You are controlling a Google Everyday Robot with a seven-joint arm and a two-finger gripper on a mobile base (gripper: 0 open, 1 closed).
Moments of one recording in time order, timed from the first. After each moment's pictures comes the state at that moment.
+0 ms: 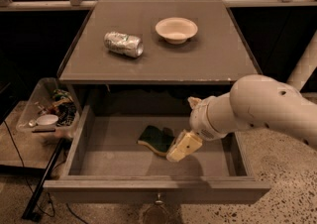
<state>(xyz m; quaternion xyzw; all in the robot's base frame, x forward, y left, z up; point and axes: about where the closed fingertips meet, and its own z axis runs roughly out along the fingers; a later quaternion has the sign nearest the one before) 0.488 -0.079 0.749 -0.53 0.78 0.10 0.31</state>
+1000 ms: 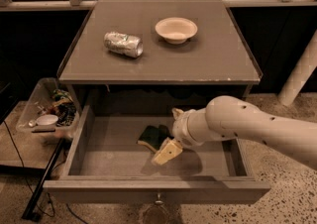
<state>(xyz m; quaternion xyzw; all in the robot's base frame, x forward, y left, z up) 0.518 -0.038 0.671 -0.52 0.77 0.13 0.33</state>
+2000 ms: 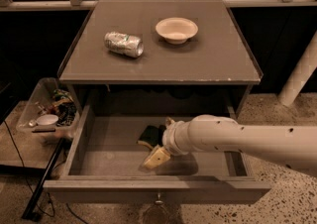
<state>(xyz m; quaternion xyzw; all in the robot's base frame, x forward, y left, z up) 0.533 -0.014 0.611 -0.49 0.79 0.12 0.34</state>
